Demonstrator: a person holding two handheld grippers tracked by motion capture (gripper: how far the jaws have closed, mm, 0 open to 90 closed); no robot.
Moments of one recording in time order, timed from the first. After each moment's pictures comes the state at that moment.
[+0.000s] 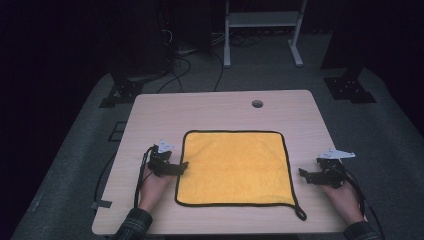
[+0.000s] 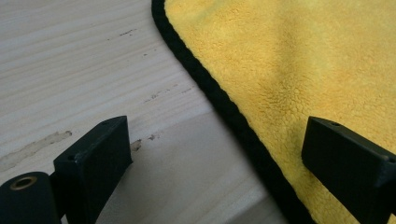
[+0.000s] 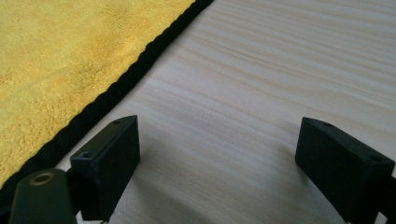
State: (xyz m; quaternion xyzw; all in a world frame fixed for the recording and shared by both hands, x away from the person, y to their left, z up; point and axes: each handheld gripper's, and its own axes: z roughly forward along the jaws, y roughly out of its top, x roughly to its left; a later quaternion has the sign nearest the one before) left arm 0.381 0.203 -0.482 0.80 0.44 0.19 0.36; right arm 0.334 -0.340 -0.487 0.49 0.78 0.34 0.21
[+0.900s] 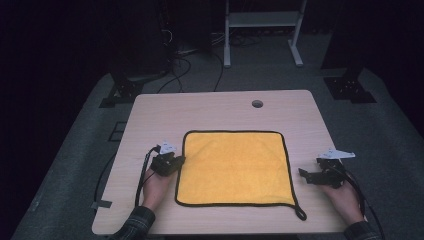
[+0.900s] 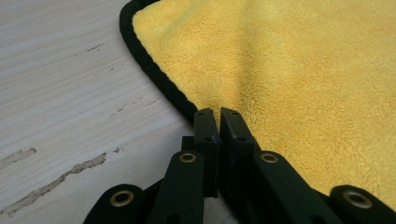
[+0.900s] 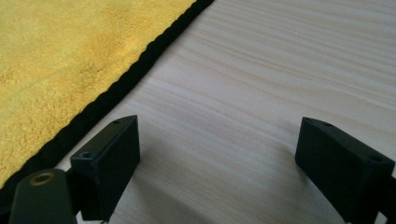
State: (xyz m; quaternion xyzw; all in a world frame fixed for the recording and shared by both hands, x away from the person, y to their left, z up) left arm 0.374 0.193 -0.476 0.81 0.41 0.18 0.37; right arm 0.334 -0.340 -0.487 0.49 0.78 0.34 0.21
